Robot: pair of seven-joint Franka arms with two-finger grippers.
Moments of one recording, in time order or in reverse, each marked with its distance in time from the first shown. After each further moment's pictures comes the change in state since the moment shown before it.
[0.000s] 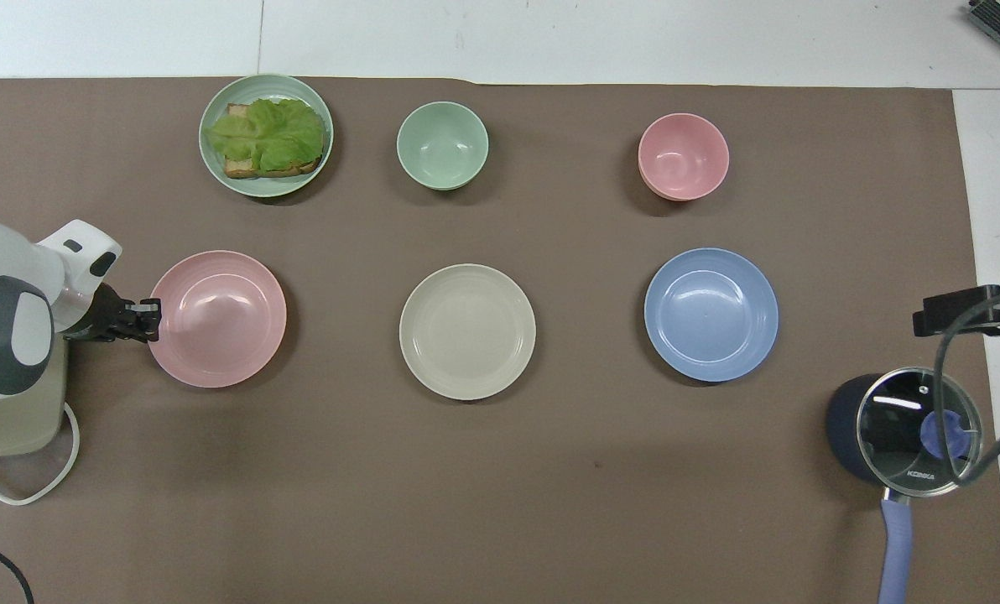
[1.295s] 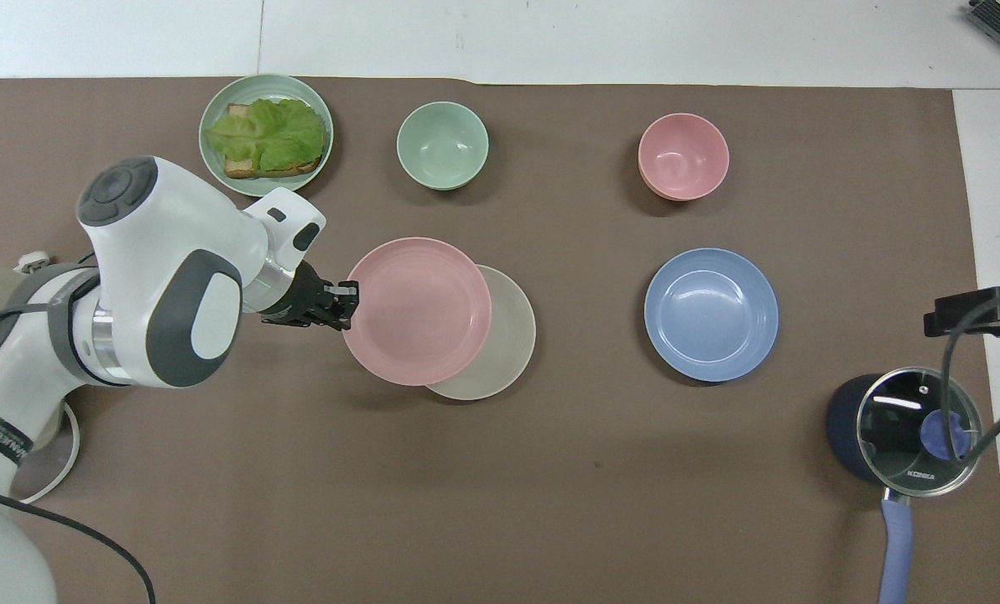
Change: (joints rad) left arm -0.420 -0.013 -0.042 0.146 -0.268 -0.097 -0.240; right arm -0.067 -0.012 -0.005 -0.127 0.002 0.116 -0.021
